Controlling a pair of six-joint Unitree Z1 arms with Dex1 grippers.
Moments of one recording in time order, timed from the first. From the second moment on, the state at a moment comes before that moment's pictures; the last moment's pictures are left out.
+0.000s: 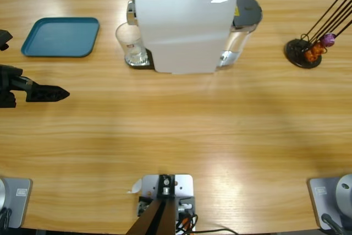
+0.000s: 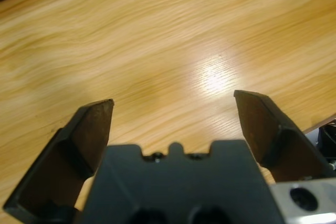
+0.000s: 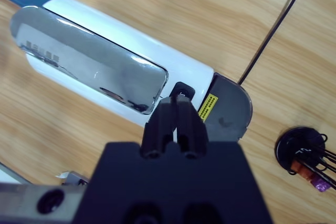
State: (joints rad) arm 0 -0.61 1.29 -0.82 0.59 -0.01 -0.29; arm 1 0.62 1.97 -2.22 1.32 0.02 0.16
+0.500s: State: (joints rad) arm 0 -0.62 1.31 -0.82 0.59 -0.01 -0.29; arm 1 0.65 1.97 -2.23 1.35 -0.01 0.16
